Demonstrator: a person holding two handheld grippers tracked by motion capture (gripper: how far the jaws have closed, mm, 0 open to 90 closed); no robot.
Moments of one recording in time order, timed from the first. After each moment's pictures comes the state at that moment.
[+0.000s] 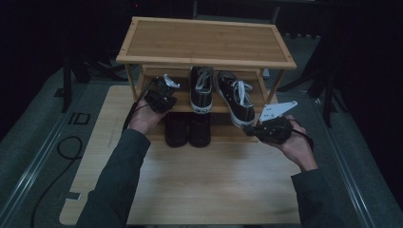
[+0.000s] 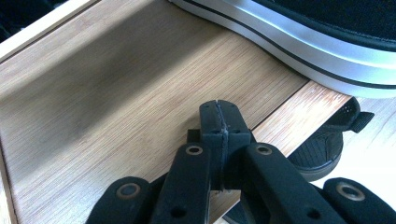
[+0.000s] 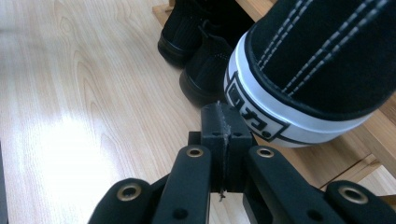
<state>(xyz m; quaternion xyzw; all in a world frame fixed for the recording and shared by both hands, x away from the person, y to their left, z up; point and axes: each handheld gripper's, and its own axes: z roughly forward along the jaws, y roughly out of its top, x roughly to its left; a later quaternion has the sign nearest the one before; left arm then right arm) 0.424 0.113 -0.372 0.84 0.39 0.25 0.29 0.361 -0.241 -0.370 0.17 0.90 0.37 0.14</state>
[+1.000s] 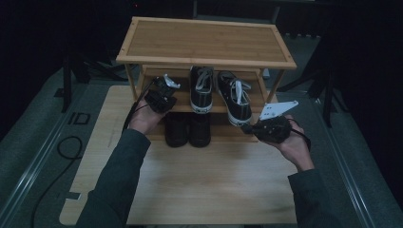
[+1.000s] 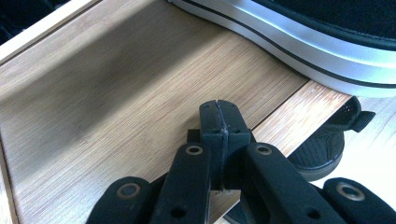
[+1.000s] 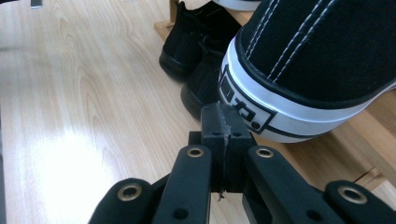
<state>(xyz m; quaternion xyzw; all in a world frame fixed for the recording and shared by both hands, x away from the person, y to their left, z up) 0.424 0.112 -0.373 0.84 0.39 0.26 0.29 0.363 -0.237 -0.371 0.18 0.89 0.40 0.14</state>
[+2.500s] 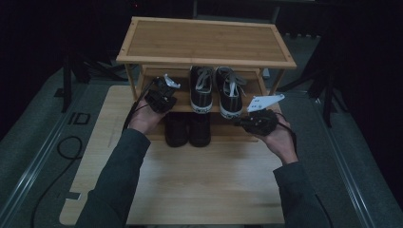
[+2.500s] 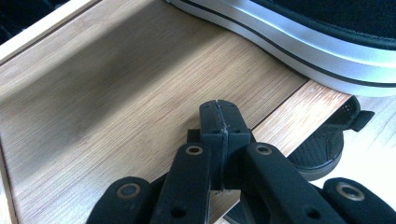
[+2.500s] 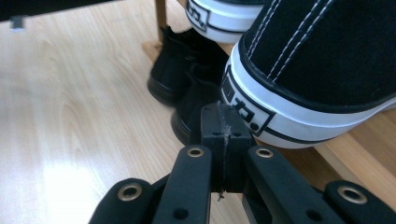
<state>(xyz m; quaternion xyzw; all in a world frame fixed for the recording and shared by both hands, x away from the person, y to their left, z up) 0.424 0.112 -0.372 0.84 0.38 0.25 0.28 0.385 -0.207 -0.377 0.19 0.88 0.41 0.14</state>
